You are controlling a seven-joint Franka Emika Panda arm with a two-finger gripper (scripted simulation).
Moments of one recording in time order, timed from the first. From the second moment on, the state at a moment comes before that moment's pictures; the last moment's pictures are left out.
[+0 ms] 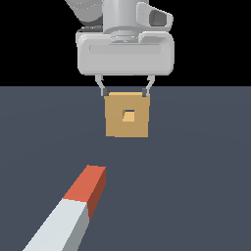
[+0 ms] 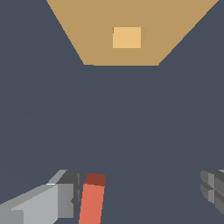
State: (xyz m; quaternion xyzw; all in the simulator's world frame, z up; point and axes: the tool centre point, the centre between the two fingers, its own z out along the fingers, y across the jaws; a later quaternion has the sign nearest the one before) arm -0.001 0.002 0.180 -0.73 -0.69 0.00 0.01
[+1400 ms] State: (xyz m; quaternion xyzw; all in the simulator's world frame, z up) arm -0.078 -0.193 0.079 -0.76 -0.65 0.00 0.00
